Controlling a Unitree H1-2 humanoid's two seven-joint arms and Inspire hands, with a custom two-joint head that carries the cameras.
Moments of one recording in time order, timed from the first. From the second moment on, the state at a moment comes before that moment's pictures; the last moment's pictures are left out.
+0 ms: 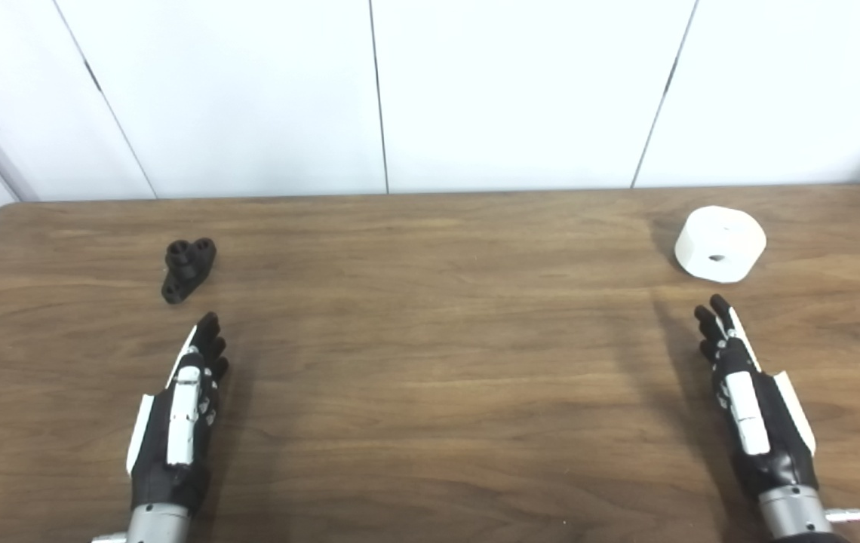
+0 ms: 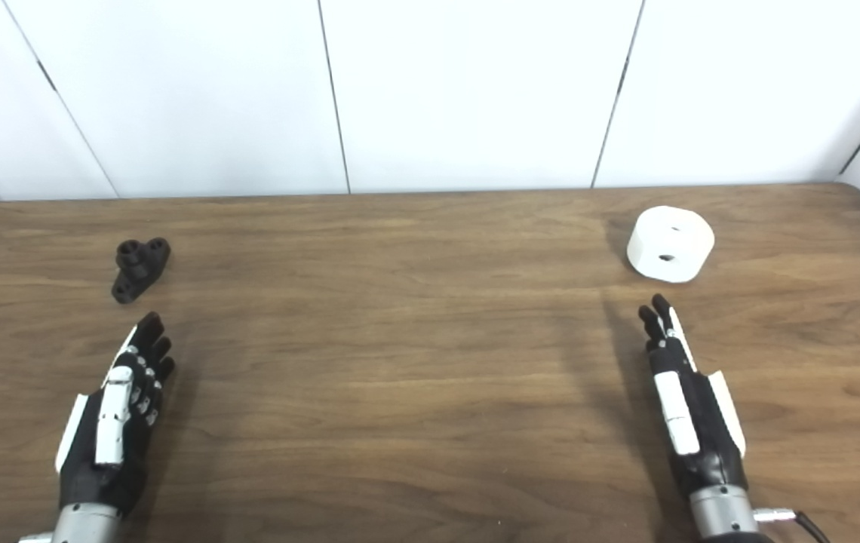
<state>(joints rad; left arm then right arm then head) 0.22 0.09 0.19 -0.26 -0.17 0.01 -0.11 0.16 -0.17 -0.11 -0.16 0.02 -0.09 0.07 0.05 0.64</state>
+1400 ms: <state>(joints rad) 0.21 0.08 0.12 -0.21 -0.03 -0.10 -0.07 0.11 -0.22 -0.13 -0.08 0.10 -0.16 0.11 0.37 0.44</state>
